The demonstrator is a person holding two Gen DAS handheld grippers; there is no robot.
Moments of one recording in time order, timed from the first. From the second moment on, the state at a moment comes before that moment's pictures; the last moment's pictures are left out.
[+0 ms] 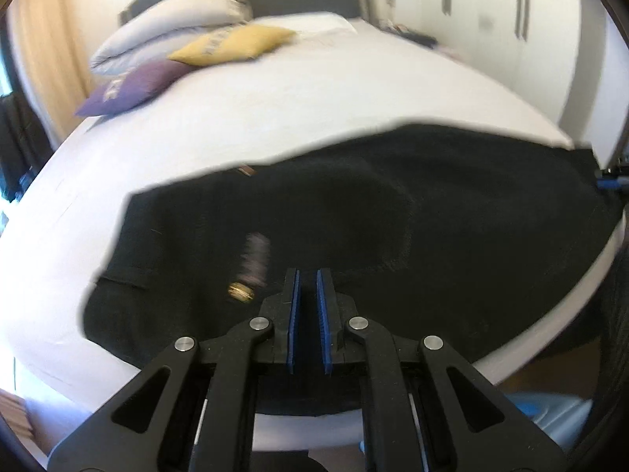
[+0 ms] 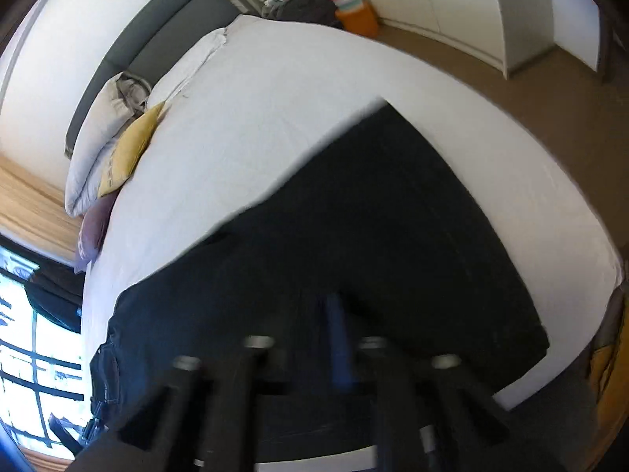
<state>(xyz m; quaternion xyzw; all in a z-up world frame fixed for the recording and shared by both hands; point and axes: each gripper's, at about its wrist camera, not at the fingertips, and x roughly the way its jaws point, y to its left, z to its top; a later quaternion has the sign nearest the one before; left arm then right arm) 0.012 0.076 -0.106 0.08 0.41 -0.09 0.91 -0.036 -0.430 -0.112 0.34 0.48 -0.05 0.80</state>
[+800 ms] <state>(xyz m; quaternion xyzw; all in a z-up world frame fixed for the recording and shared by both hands) 0.058 0.157 -0.148 0.03 0.43 -0.04 0.90 0.169 -0.182 -0.161 0.27 0.54 0.18 0.78</state>
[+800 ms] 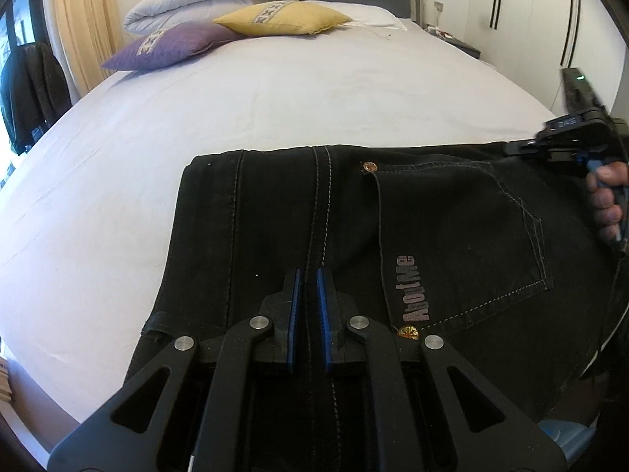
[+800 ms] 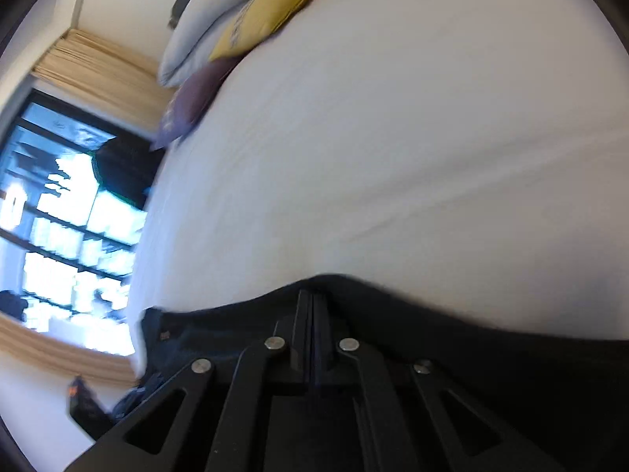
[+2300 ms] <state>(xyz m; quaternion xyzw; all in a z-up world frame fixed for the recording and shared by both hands) 0.036 0.024 -0.094 0.02 0.43 -0.10 0.90 -0.162 -0.512 -0.113 0.55 0.37 -0.10 0.74</state>
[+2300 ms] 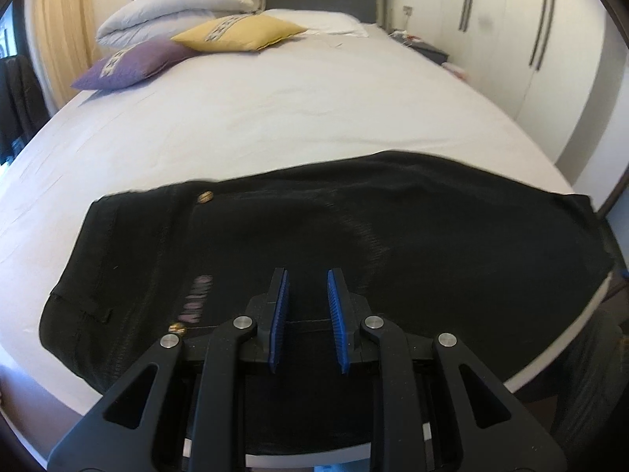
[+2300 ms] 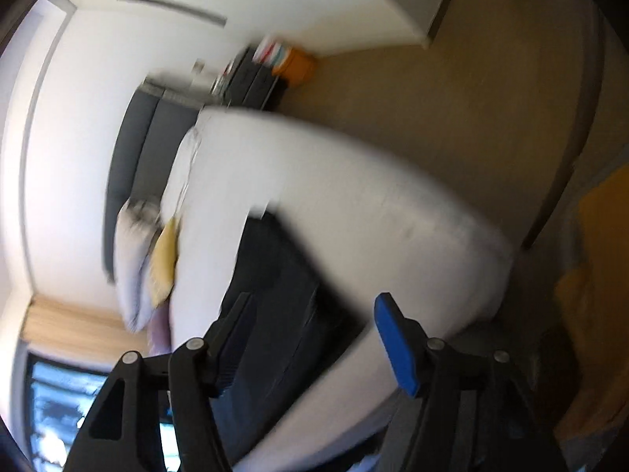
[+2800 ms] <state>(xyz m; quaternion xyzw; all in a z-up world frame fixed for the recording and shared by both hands) 0.010 -0.030 -0.057 0.01 0.41 -0.17 0.90 -0.174 -0.527 -0.170 0.63 0.36 -0.07 0.68</state>
